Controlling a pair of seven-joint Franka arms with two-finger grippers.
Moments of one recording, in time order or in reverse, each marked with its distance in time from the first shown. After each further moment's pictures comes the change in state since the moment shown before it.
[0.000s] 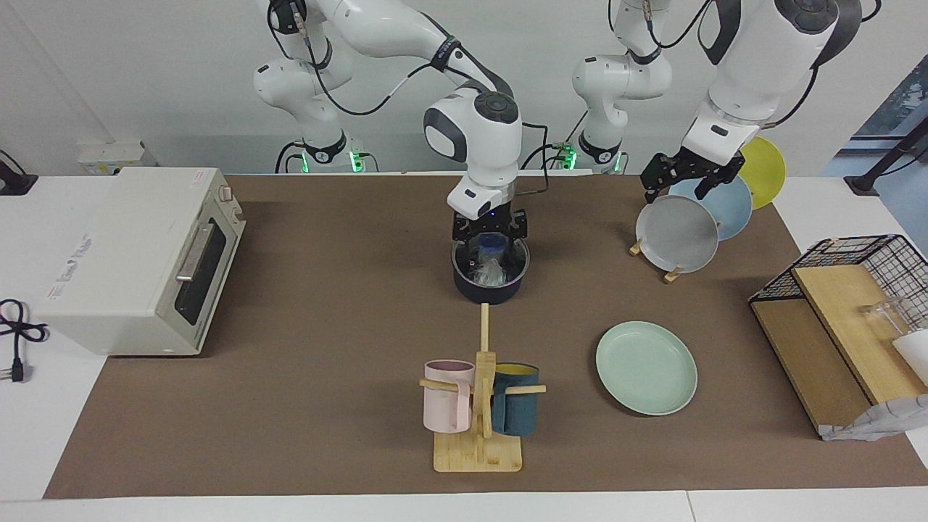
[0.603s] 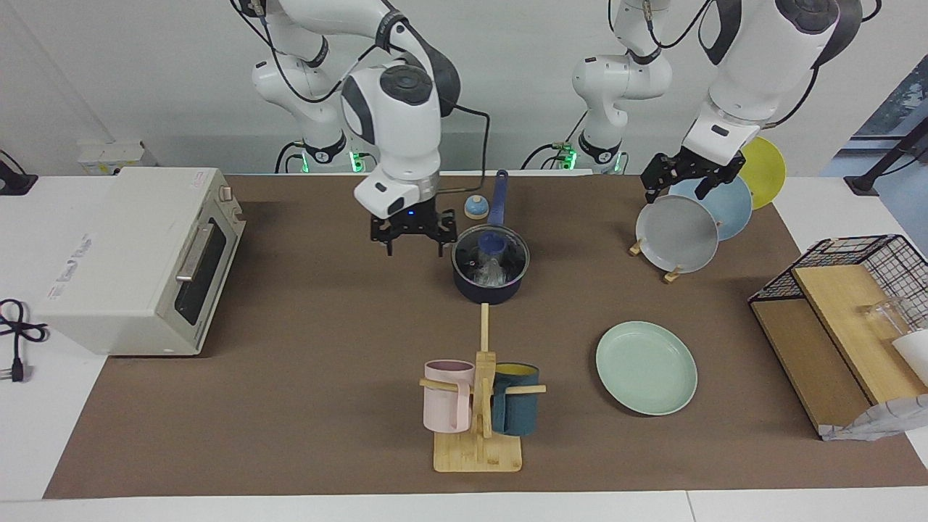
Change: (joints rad) left arm 0.001 0.000 0.000 0.000 0.000 0.000 0.000; right arm -0.288 -0.147 -0.011 0.082 -0.003 -0.291 -0.325
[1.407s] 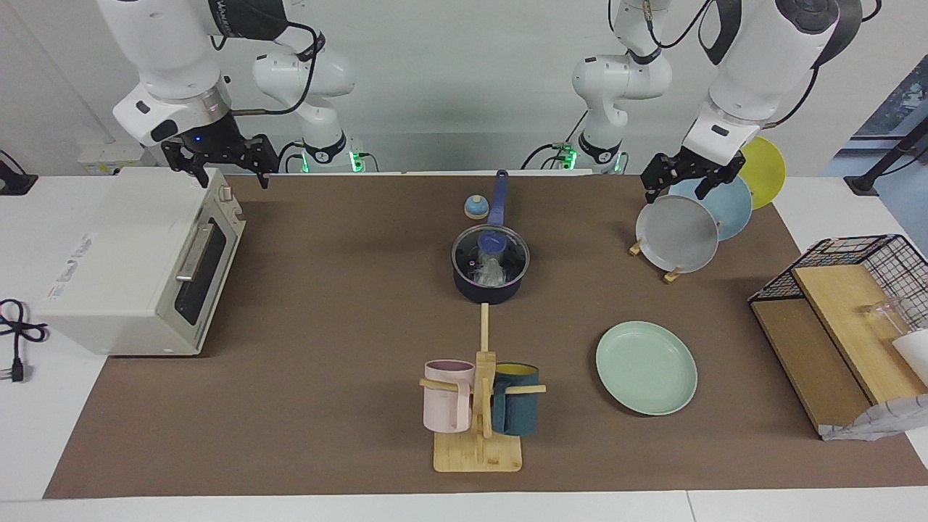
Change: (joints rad) left arm 0.000 0.000 0.000 0.000 0.000 0.000 0.000; right arm -0.267 -0.204 -0.118 0.048 0.010 -0.368 -0.462
